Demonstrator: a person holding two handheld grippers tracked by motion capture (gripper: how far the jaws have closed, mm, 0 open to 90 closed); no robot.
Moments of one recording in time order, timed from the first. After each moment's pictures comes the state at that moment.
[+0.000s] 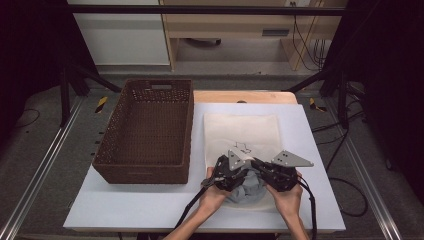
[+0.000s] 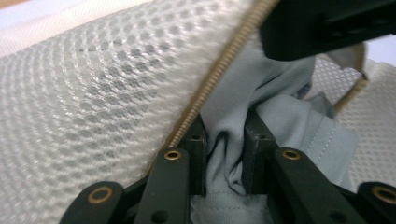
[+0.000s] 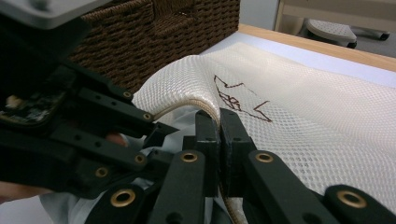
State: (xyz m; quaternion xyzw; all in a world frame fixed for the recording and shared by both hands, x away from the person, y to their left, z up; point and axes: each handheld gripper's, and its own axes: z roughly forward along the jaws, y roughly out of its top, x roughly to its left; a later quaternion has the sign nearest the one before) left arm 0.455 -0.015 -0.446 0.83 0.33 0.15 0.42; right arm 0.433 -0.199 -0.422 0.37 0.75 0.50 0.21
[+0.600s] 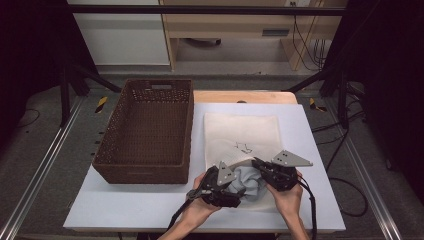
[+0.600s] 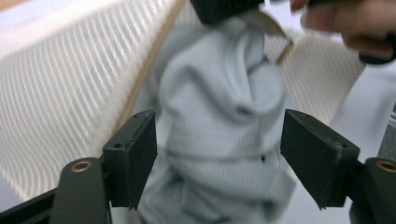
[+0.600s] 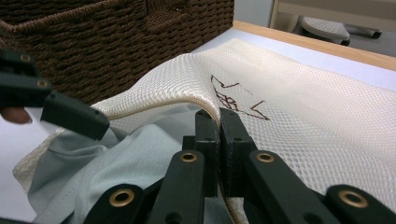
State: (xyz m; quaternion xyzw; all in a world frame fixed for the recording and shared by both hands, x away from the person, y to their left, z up) left arm 0.409 0.019 -0.429 0.86 0.28 0.14 0.41; right arm 0.434 -0.200 -0.423 0.38 0.75 0.49 0.22
